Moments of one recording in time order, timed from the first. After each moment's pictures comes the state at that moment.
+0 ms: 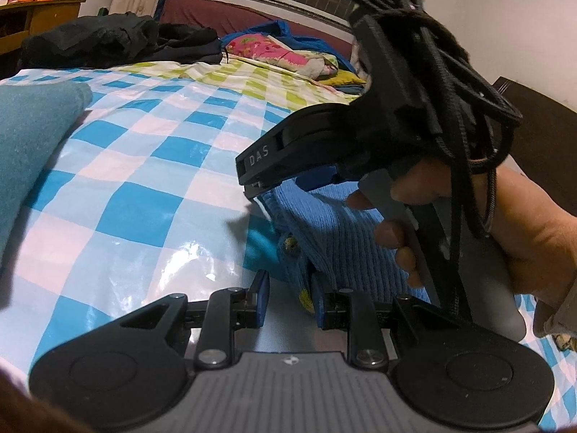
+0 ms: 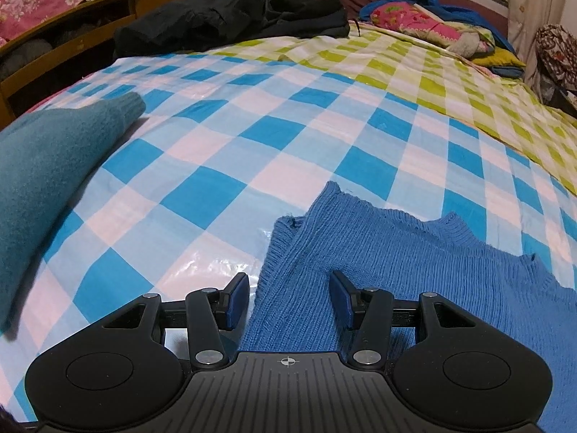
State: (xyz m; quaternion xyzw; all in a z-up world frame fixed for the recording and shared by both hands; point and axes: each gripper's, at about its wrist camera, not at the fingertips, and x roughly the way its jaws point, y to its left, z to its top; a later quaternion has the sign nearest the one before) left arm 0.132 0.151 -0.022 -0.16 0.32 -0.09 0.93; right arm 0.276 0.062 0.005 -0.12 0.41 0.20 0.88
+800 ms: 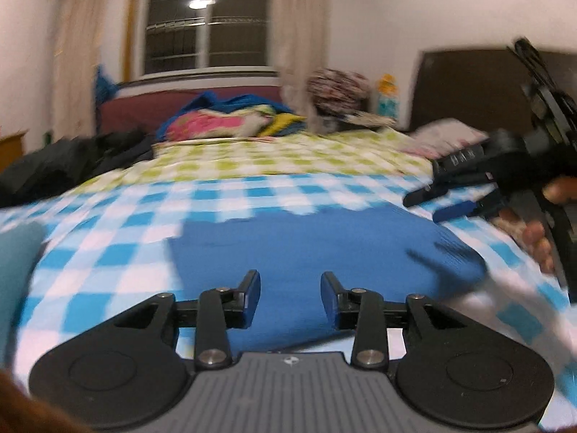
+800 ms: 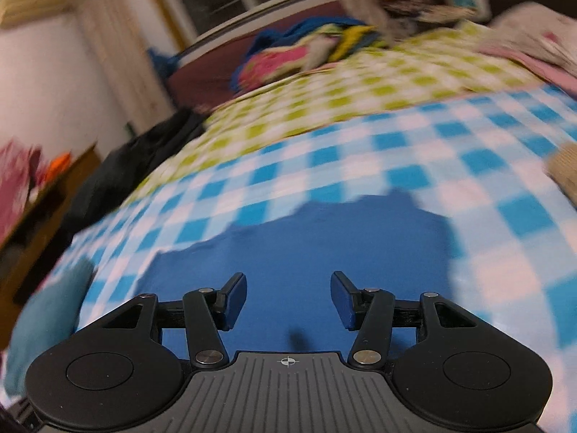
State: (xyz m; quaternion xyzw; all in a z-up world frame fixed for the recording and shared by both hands) left arm 0.091 0.050 0.009 0.03 0.21 -0.15 0.97; right arm 0.192 -0.231 0.034 0.20 0.33 0.08 0.92
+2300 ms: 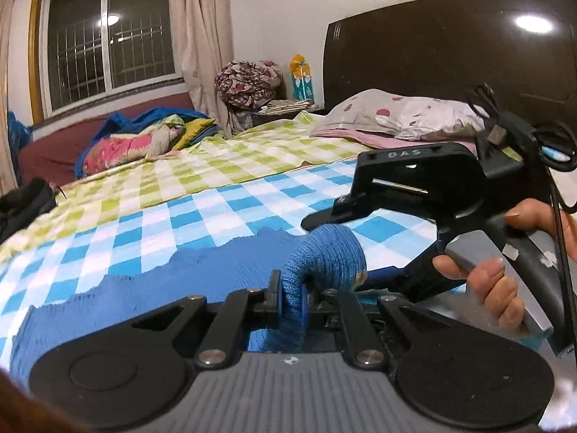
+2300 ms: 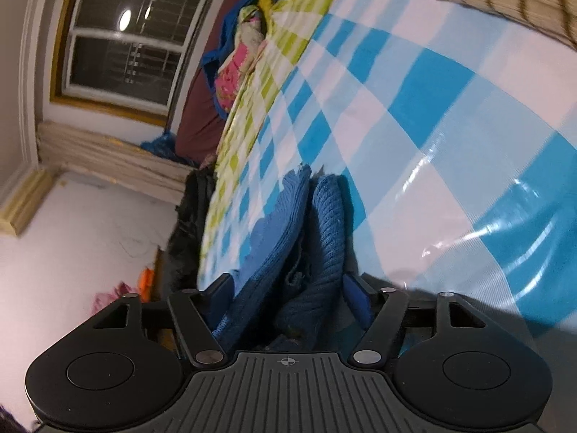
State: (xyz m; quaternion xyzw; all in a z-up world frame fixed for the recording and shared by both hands) left arm 0.136 -0.101 0.025 0.10 0.21 -0.25 0.94; right arm 0.220 -0.368 -0.059 0.53 0.35 0.16 0.75
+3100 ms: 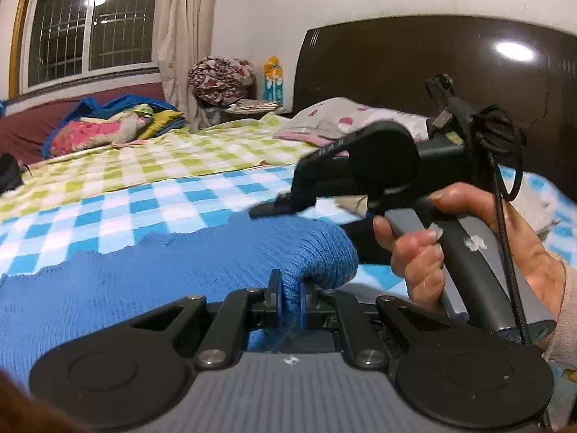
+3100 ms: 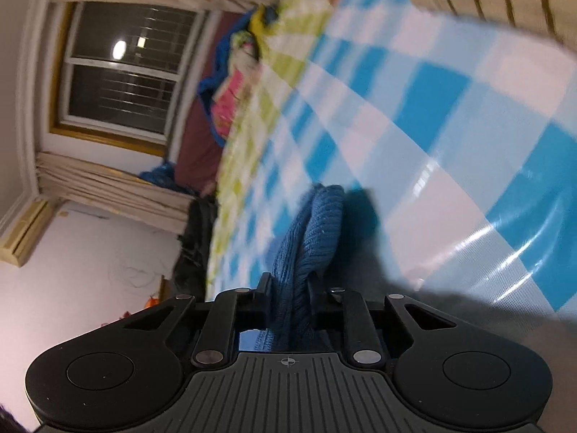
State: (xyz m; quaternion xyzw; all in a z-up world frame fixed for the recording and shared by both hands) left arm 0.117 -0.104 0.028 0.04 0.22 -0.32 0.92; right arm 0.213 -0.358 -0.036 0.53 0.30 0.12 0.78
